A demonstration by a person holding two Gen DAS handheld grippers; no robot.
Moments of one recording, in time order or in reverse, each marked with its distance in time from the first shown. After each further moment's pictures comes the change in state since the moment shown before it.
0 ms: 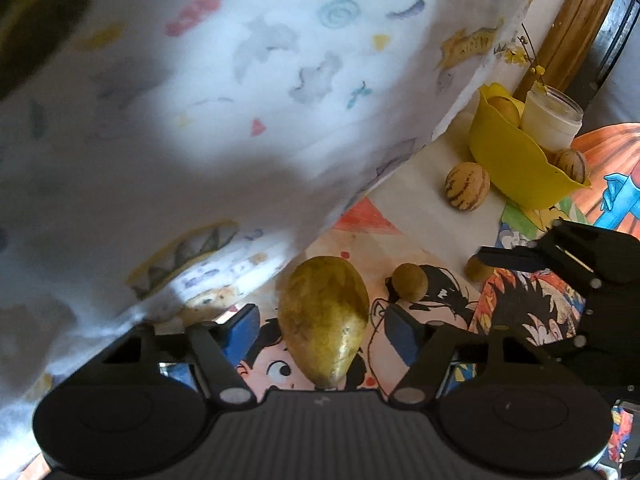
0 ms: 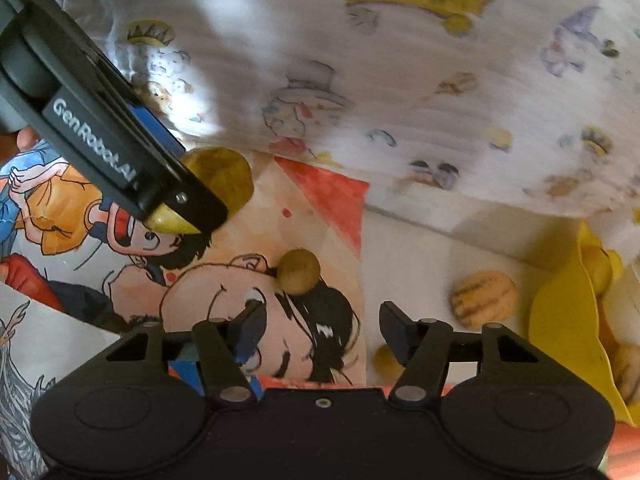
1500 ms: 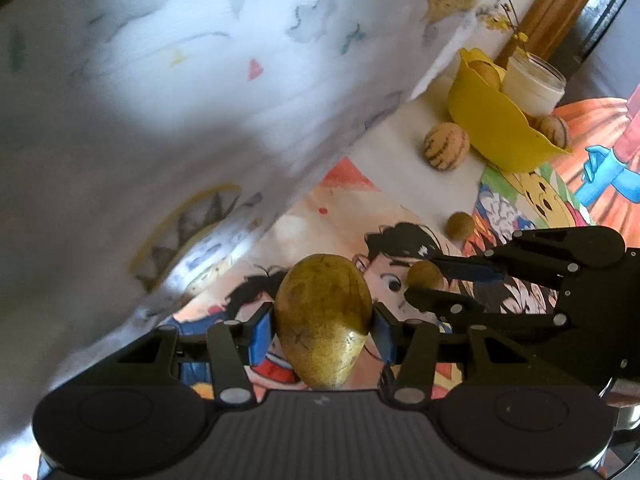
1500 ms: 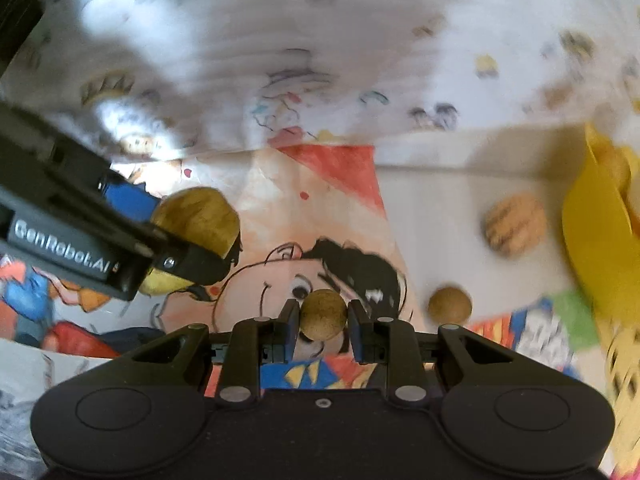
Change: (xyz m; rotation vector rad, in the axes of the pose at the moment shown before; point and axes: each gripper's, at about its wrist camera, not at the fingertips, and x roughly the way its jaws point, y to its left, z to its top) left arm 0.002 -0.003 -0.009 0.014 0.122 -0.073; right arm -0.012 0.002 -0.004 0.336 0.086 0.071
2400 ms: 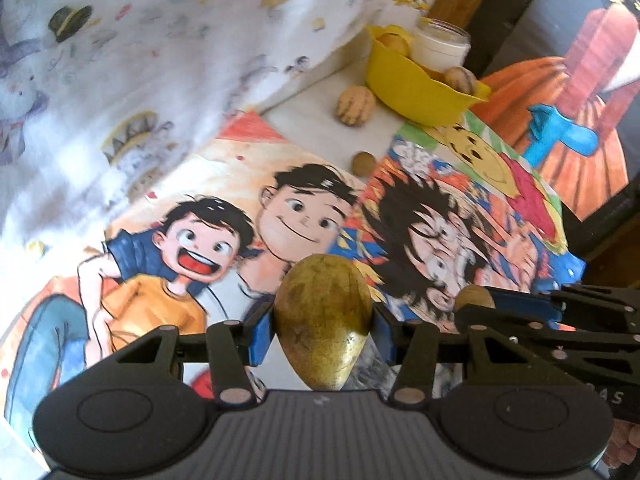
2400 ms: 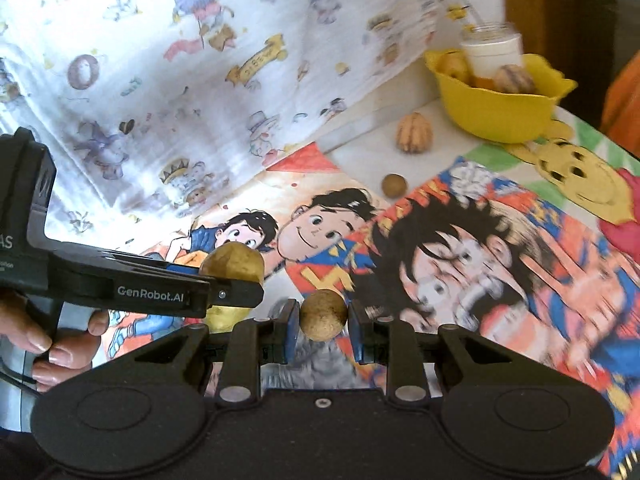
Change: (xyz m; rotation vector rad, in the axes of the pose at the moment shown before) left arm -0.059 -0.062 -0.067 0.097 0.003 -0.066; right arm -0.150 0.021 -0.108 0.501 -0.153 0.016
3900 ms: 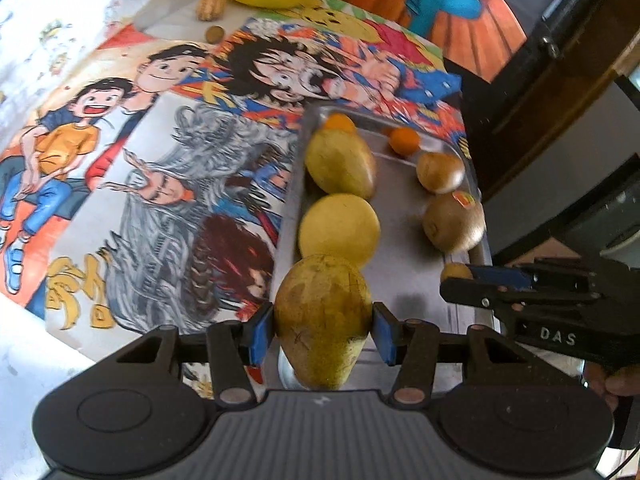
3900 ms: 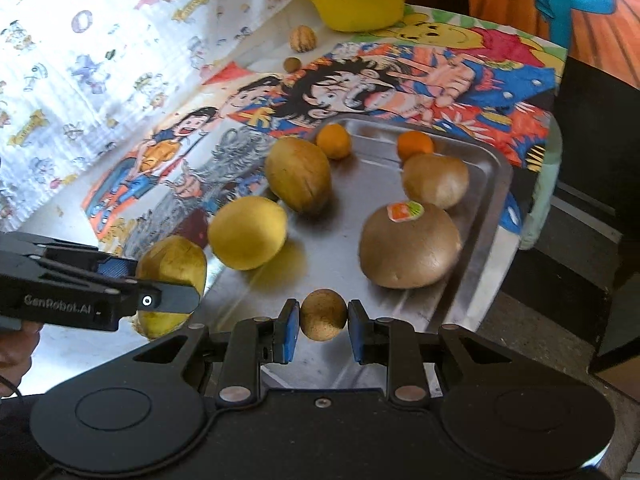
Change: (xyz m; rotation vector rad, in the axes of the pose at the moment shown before) left arm -0.066 -0.077 -0.165 0.269 0.180 -0.132; right arm -0.106 0.016 -0.193 0.243 0.060 -0.189
